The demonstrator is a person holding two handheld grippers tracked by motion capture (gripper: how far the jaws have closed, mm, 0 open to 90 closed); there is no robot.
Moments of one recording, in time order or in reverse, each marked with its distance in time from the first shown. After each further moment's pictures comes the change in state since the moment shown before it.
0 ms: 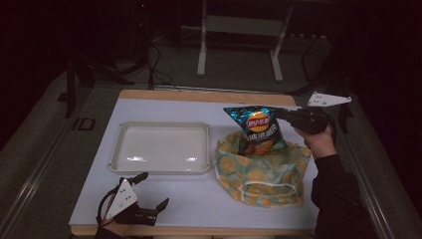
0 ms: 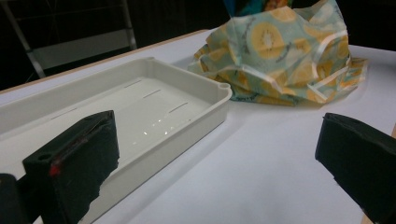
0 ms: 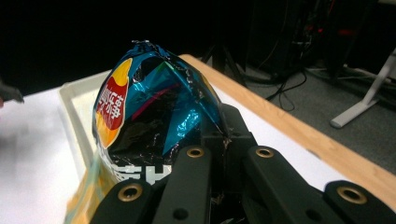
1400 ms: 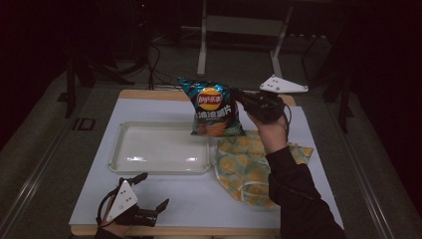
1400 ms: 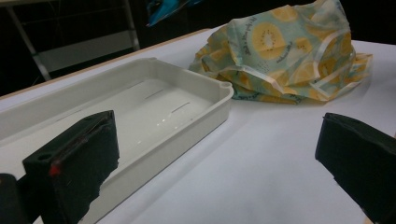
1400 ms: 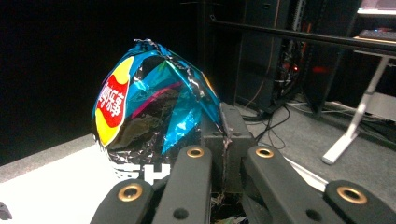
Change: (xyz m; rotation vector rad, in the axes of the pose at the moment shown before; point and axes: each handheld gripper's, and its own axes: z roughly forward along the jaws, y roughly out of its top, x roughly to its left) left arm -0.002 0.000 -0.002 0.004 0.016 0.024; right arm 0.096 0.077 0.080 -0.135 -0.115 0.017
